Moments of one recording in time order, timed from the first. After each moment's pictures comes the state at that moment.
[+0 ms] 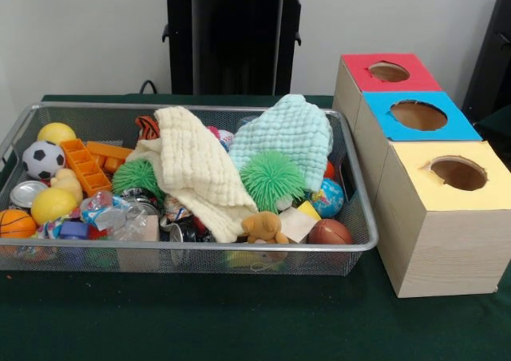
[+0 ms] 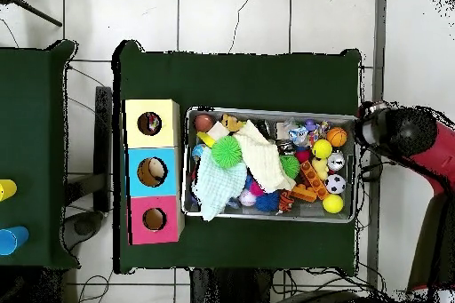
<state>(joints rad) -0.63 -0.46 -0.03 1.15 -0.13 0.68 2.39</state>
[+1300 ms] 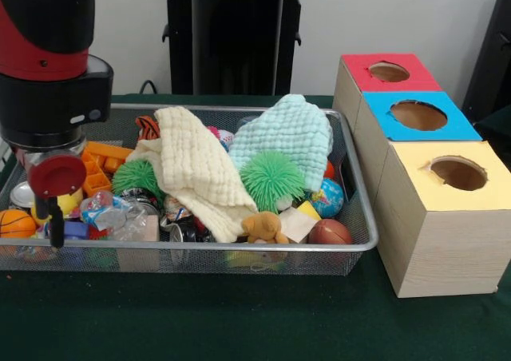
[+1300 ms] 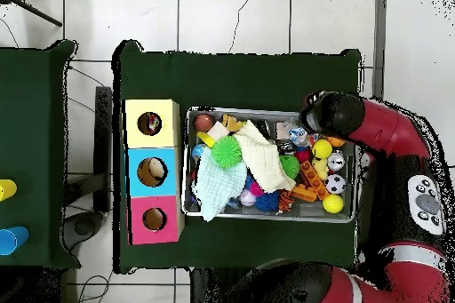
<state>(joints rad) -0.50 -0.38 0.01 1.13 -0.17 0.66 2.39</state>
